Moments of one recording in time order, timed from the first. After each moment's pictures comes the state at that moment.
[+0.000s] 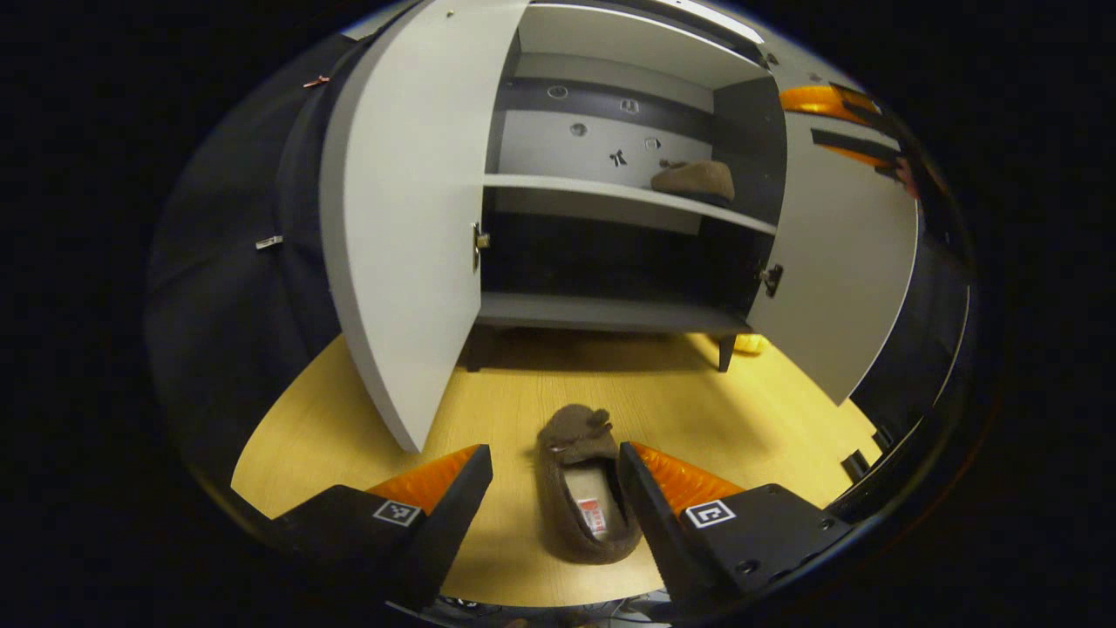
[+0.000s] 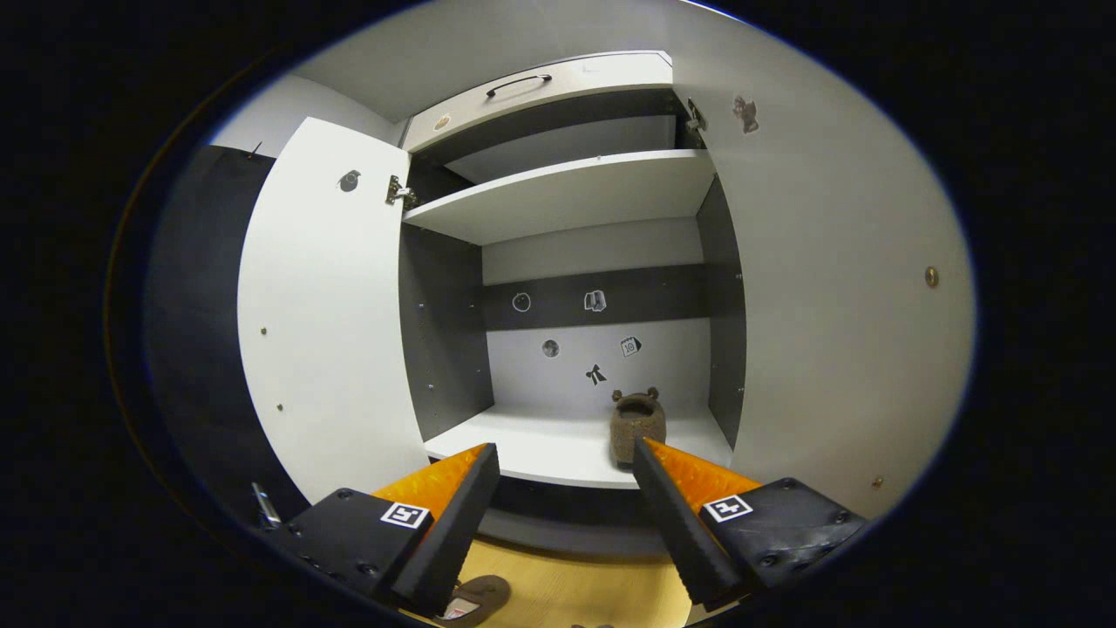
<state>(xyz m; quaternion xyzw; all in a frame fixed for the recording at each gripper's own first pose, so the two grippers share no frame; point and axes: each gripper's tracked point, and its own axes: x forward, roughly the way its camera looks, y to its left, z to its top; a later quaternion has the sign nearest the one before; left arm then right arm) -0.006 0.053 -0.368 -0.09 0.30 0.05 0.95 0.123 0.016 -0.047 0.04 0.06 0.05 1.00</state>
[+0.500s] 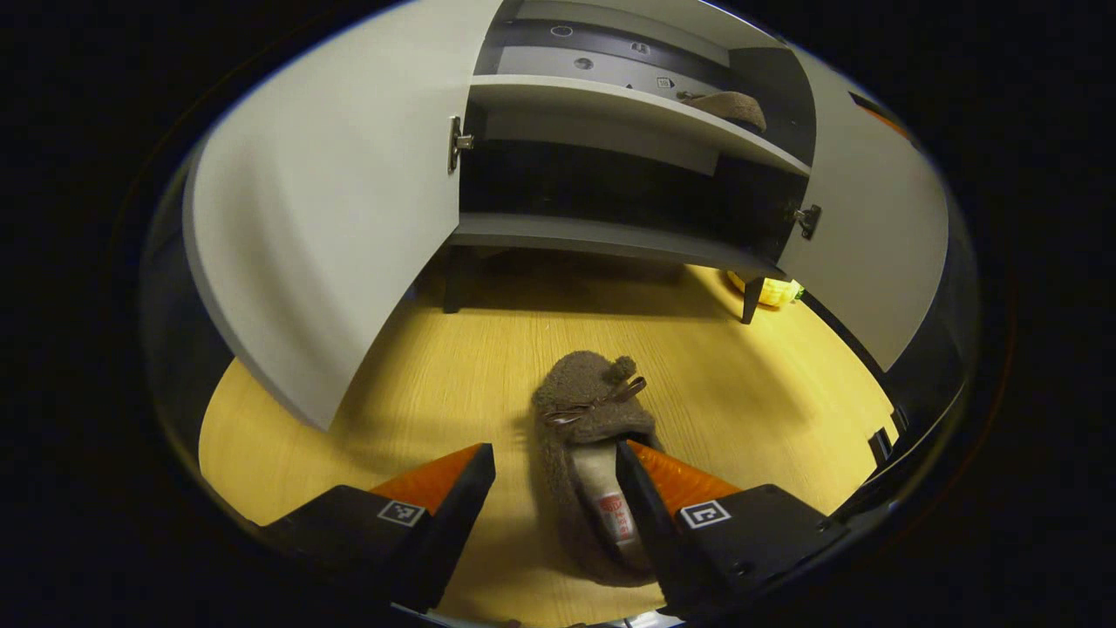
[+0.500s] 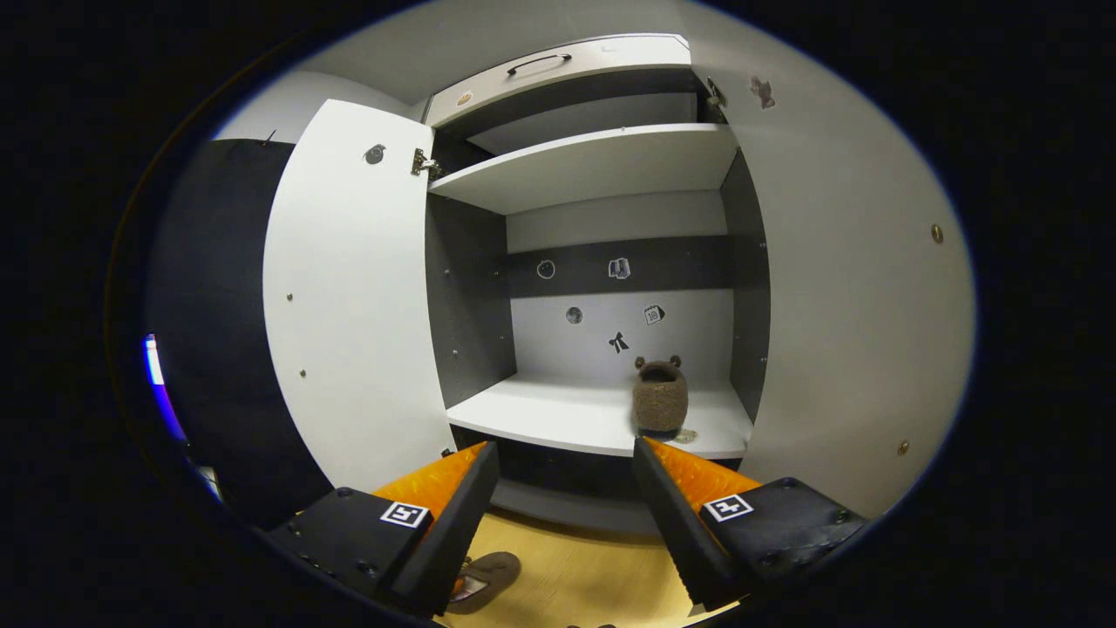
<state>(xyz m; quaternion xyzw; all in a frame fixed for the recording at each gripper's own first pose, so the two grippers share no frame) 0.029 0.054 -0.445 -0.13 0.36 0.04 0.92 0.115 0.026 -0.077 0.04 0.10 0.09 0.99</state>
